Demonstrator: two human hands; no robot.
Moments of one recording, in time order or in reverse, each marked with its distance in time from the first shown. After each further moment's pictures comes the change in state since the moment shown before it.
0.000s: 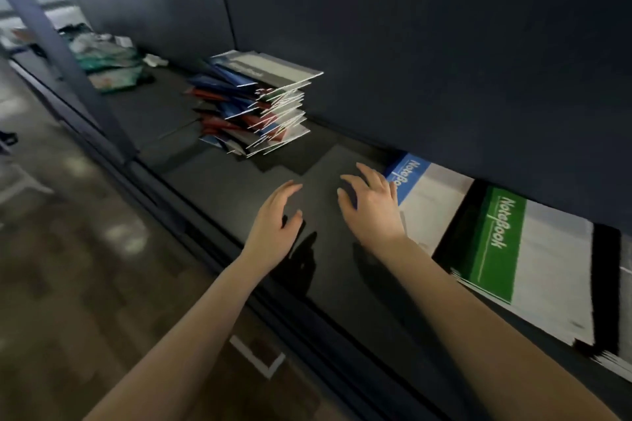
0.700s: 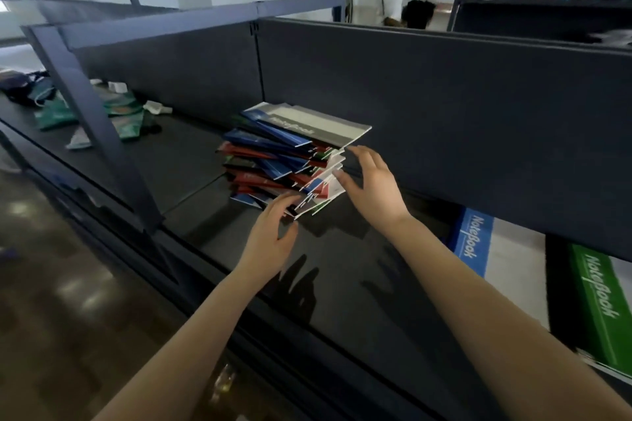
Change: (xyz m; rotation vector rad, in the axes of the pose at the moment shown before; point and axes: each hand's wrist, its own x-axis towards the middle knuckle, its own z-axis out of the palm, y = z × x) left_hand 0.104 -0.099 -0.112 -0.097 -0.033 0.145; right_hand 0.142 -0.115 0.032 0.162 0.186 -0.039
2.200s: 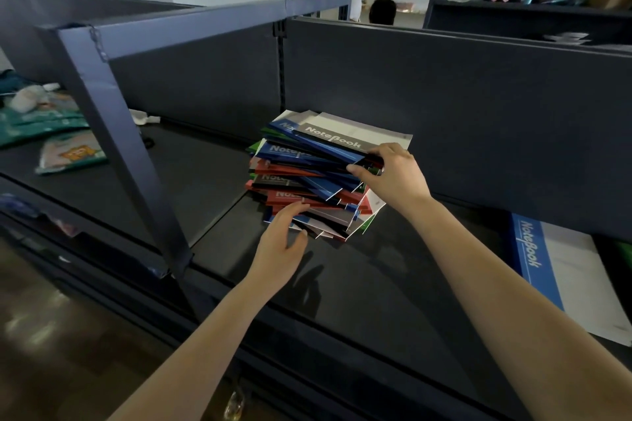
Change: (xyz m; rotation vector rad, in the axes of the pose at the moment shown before) left_hand 0.049 -0.093 -0.063 -0.171 -0.116 0.006; right_hand 0.079 -0.031 0.064 -0.344 0.067 0.168
